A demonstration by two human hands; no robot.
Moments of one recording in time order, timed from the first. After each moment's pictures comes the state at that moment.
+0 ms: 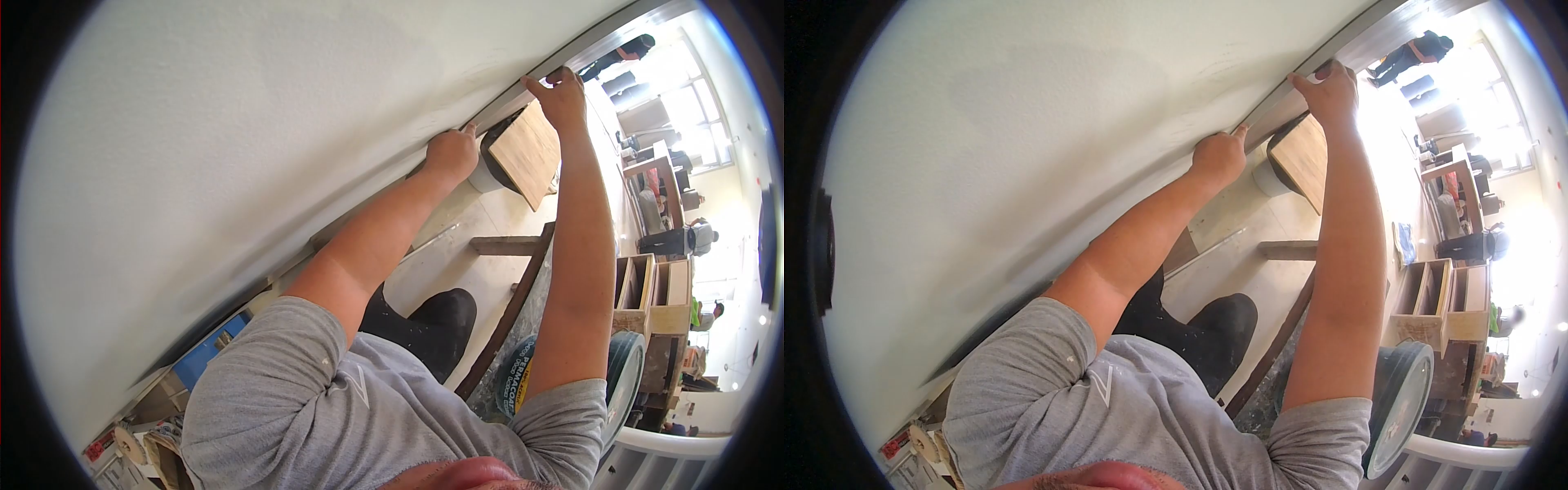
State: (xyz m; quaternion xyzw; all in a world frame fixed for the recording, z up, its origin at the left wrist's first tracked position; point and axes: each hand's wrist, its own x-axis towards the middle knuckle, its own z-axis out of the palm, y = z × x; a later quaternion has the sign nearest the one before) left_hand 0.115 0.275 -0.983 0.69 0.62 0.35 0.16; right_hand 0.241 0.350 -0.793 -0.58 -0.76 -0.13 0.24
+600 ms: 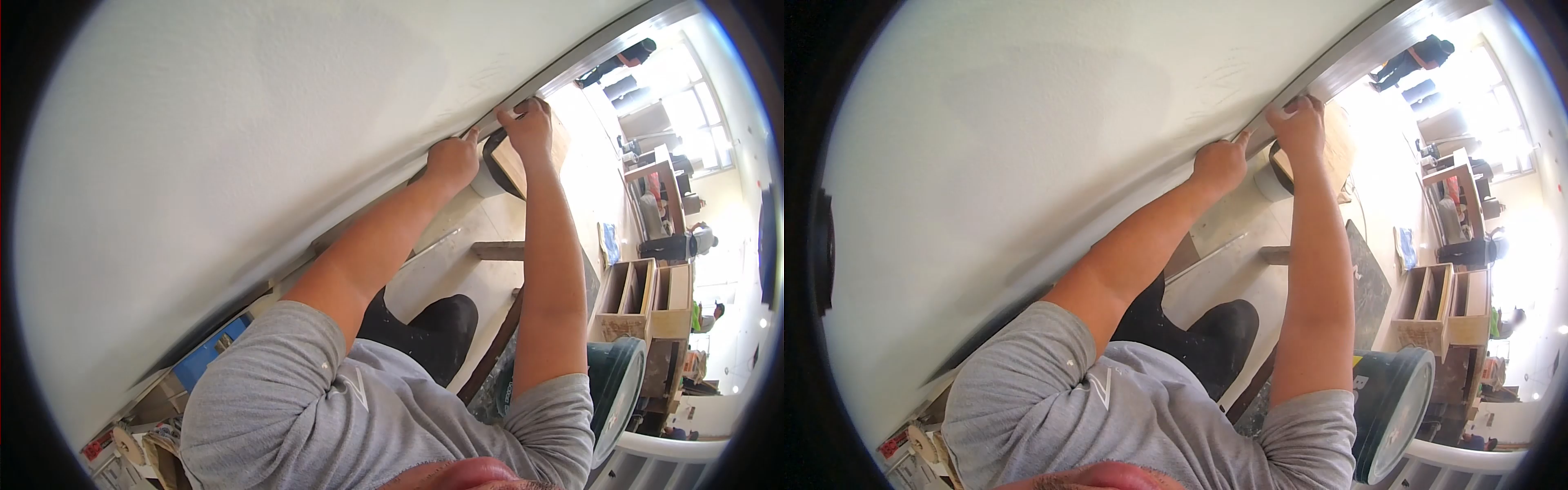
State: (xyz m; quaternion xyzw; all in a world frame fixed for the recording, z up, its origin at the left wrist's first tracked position) left_hand 0.111 0.272 -0.984 0.69 0.61 0.34 0.19; right_hand 0.236 0.341 -0.880 -0.62 -0.74 -0.07 0.25
